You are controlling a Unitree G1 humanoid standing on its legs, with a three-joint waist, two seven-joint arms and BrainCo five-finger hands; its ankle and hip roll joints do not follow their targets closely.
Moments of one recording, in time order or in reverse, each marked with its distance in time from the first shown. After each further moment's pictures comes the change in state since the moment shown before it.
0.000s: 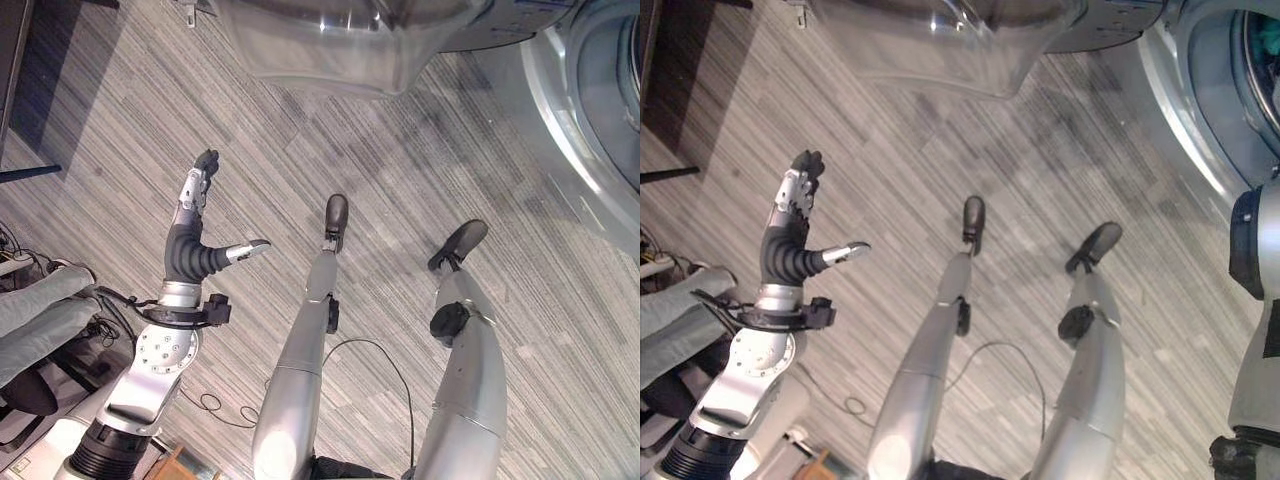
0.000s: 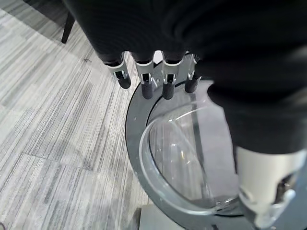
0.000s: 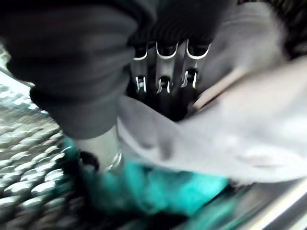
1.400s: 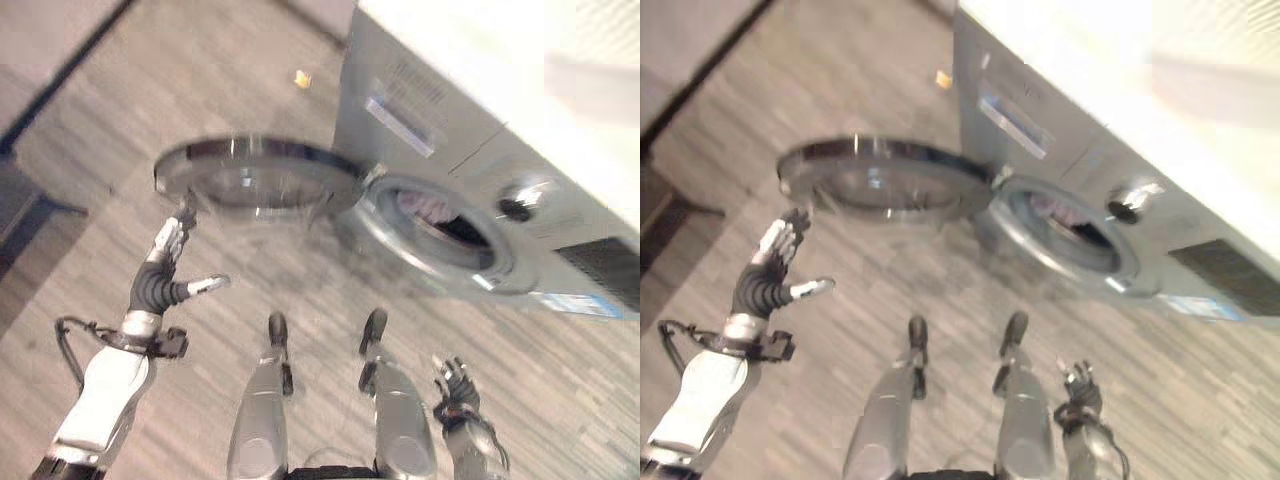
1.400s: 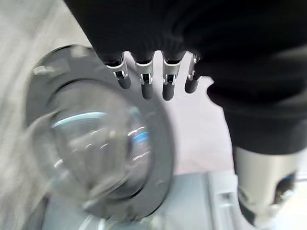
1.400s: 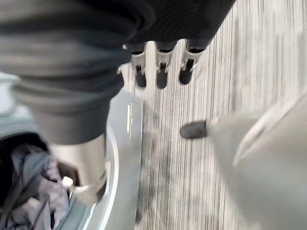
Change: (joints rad) left arm 0.392 0.120 0.179 0.101 -0.173 -0.017 -0.225; right arm 1.900 0.693 -0.463 -0.578 0.033 -0.202 0.230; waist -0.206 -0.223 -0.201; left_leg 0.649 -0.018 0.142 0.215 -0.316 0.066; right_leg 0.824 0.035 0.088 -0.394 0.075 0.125
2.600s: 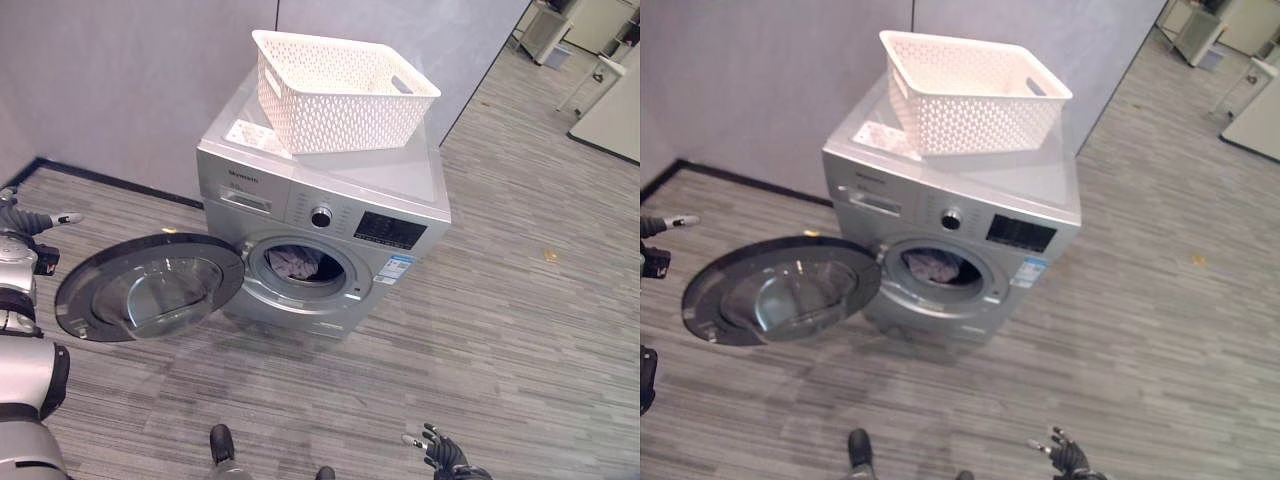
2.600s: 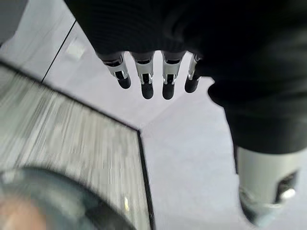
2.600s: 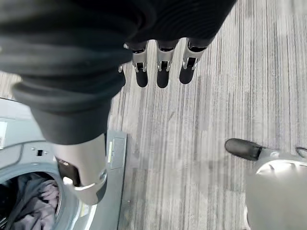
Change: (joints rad) left arm -1.211 0.259 -0.213 1.527 0.004 0.287 -0.065; right arm -0.002 -0.095 0.235 -0.041 -0.167 0.163 0.107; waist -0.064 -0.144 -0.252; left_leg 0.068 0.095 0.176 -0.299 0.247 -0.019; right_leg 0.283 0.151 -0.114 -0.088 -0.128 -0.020
